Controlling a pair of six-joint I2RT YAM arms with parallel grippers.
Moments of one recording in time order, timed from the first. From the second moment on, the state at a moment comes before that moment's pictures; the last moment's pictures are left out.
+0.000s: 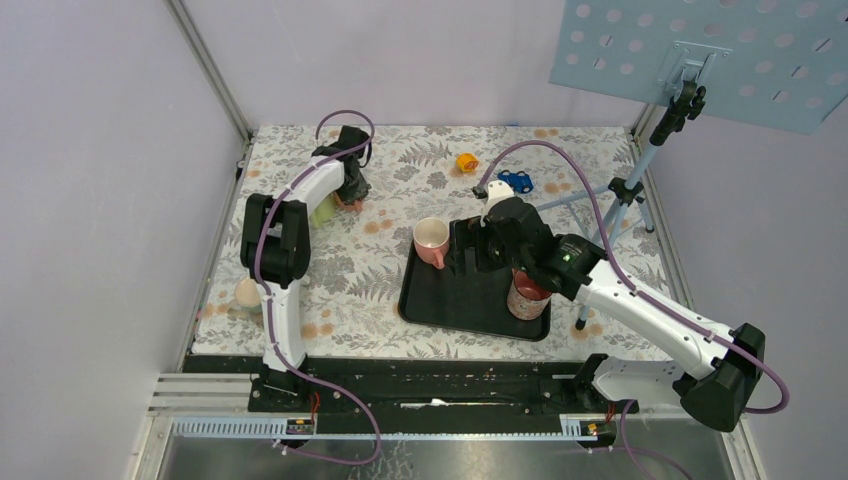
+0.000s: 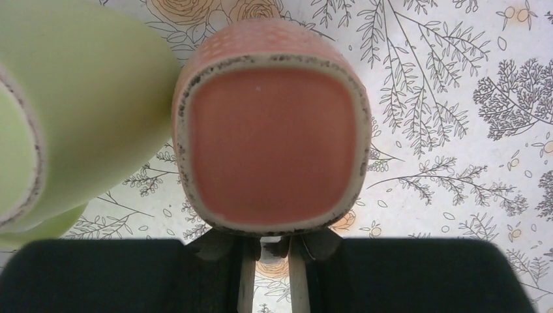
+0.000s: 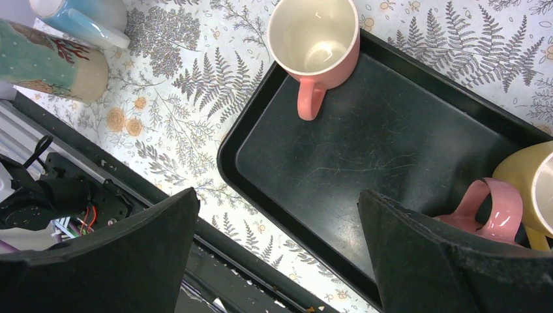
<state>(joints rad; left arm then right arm) -0.23 2.11 1.69 -0.69 -0.27 -0.74 0.84 1.18 1.09 -0.57 0.09 0.47</state>
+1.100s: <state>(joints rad) -0.23 2.12 1.76 -0.72 -0.24 -0.67 0.84 1.18 1.08 -0.56 0.09 0.48</state>
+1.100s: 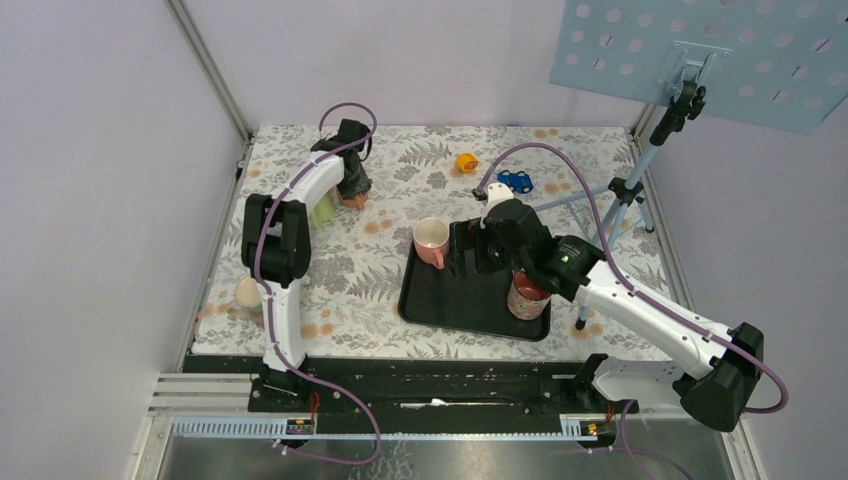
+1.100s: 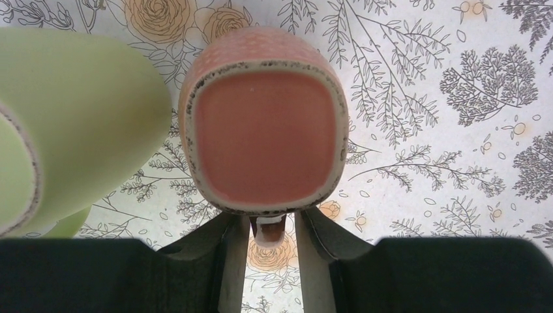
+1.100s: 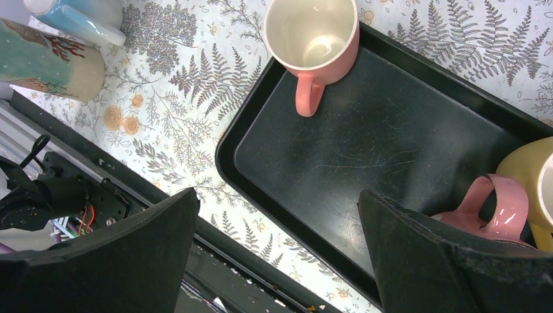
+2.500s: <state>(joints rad) -0.23 1.68 1.74 -0.68 0.12 -0.66 0.84 1.13 1.07 -0.40 0.08 0.59</state>
